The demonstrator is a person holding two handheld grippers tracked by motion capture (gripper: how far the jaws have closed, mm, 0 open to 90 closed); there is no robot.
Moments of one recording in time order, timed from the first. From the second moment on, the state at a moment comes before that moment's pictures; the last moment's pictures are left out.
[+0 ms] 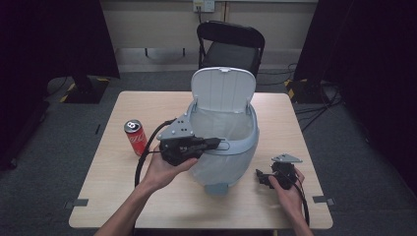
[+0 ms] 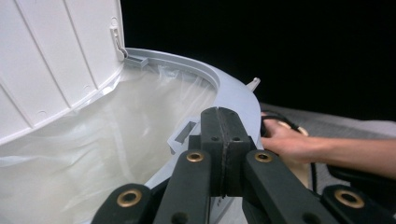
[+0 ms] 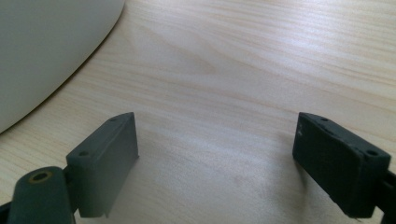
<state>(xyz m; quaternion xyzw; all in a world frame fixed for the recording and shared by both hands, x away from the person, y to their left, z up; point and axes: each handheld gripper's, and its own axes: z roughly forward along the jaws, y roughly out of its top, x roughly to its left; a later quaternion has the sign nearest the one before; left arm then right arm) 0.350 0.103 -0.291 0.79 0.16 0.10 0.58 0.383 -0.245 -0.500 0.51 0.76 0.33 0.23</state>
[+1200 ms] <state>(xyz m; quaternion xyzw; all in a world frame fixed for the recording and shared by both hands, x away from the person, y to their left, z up) 0.363 0.218 -0.373 0.78 0.30 0.14 0.54 0.383 -0.245 -0.500 0.51 0.76 0.33 0.23</state>
